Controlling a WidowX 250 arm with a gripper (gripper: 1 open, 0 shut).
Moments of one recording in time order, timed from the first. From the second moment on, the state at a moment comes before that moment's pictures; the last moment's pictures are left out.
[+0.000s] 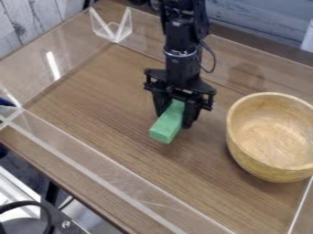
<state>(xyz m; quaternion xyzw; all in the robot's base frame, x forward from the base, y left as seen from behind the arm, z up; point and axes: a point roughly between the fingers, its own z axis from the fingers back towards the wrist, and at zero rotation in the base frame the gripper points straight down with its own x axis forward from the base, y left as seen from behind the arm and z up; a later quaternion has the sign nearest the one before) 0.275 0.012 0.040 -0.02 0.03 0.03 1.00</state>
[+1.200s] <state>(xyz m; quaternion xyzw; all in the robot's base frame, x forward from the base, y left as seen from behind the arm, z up) 0.280 0.016 0.032 -0.01 0.03 0.03 1.00</state>
